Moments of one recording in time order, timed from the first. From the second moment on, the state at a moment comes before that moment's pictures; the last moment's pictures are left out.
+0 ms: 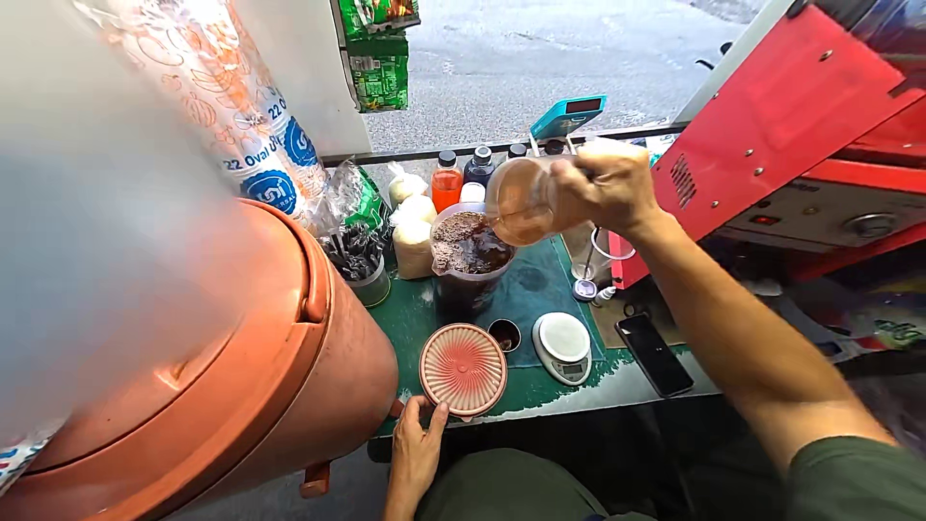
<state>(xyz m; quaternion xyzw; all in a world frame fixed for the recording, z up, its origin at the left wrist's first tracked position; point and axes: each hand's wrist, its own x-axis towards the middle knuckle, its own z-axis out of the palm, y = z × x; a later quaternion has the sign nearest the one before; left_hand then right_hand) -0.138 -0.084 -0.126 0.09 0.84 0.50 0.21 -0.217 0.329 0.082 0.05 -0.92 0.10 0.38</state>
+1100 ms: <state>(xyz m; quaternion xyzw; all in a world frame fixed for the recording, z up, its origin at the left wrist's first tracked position) -0.140 -0.074 -0.102 -0.06 0.71 0.66 0.25 -0.152 0.322 -0.168 -0.46 -0.72 0.37 0.36</state>
